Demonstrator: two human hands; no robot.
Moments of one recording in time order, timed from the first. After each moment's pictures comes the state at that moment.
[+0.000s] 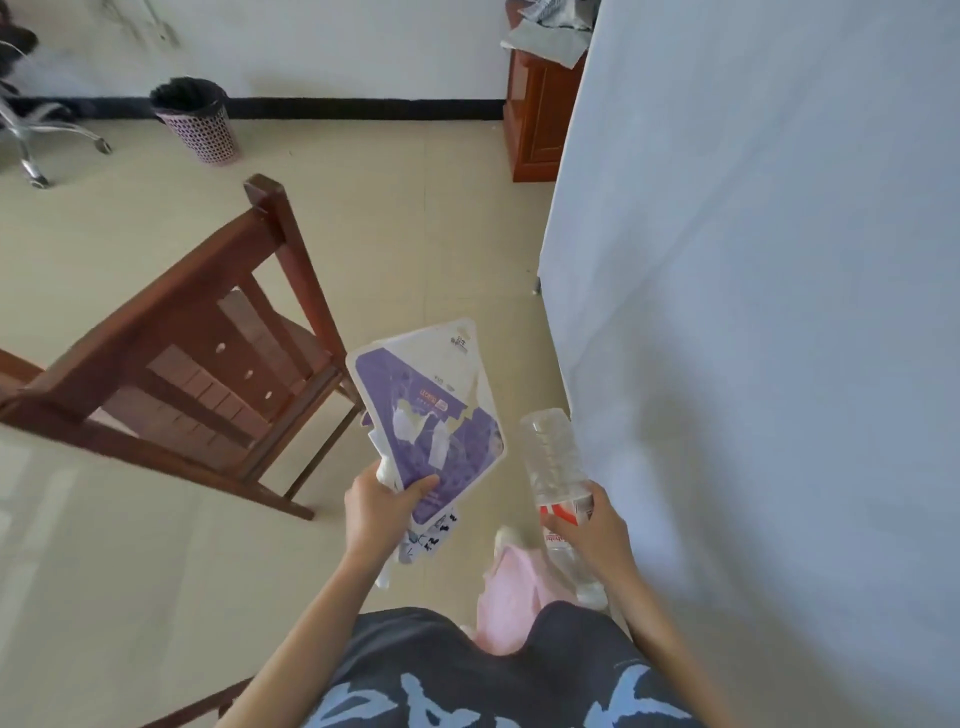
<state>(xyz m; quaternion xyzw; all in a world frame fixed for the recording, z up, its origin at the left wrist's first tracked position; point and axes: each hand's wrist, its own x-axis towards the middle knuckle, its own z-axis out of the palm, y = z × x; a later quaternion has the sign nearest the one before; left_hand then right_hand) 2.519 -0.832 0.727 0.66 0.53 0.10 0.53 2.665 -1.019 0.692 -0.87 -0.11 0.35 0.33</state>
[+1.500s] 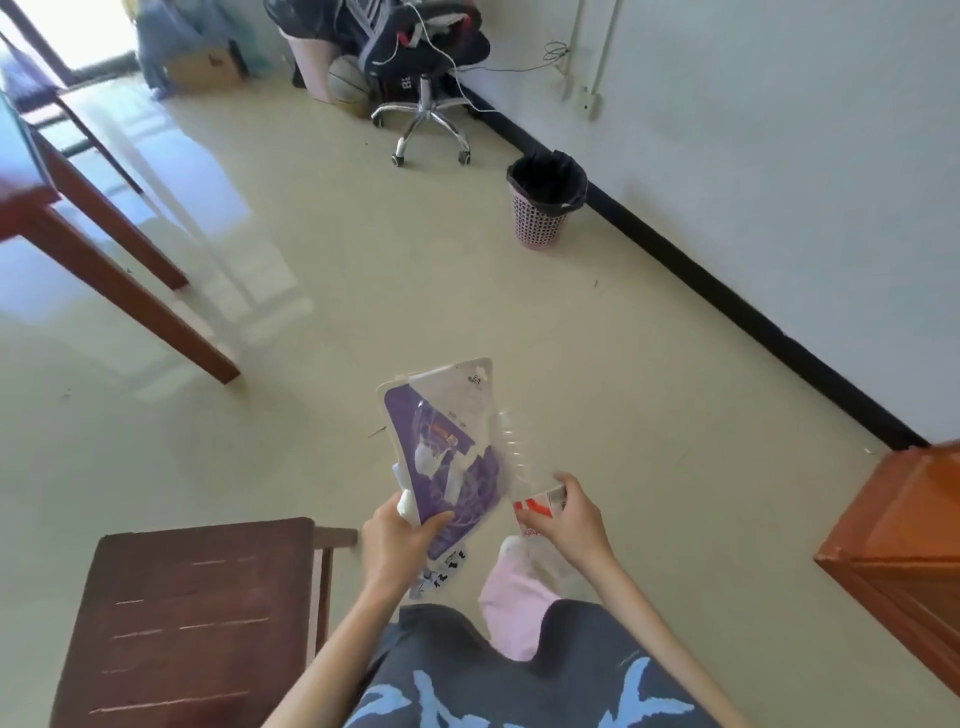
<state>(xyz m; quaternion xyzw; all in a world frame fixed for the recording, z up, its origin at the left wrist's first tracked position) 2.885 -0.097 0.687 0.36 0.78 0.30 0.42 3.088 -0.056 0.671 -0.70 -0.49 0.50 0.14</state>
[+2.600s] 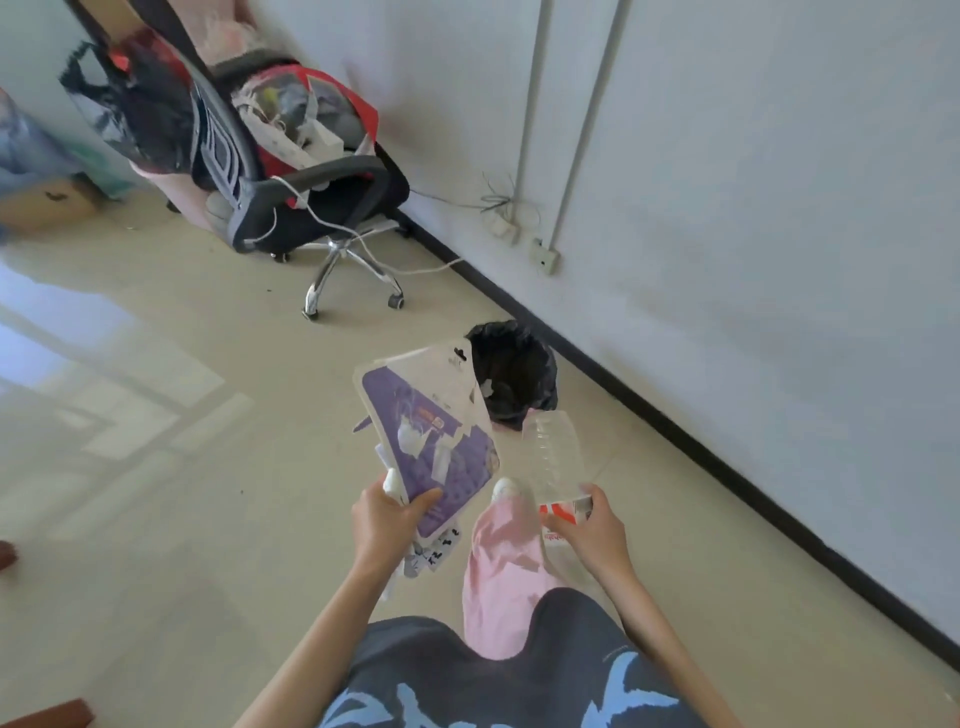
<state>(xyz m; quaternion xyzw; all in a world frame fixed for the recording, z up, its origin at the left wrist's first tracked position) 2.907 0.725 0.675 0.35 0.76 0.29 0.47 3.141 0.710 0.650 -0.77 -0.39 0.48 0.17</state>
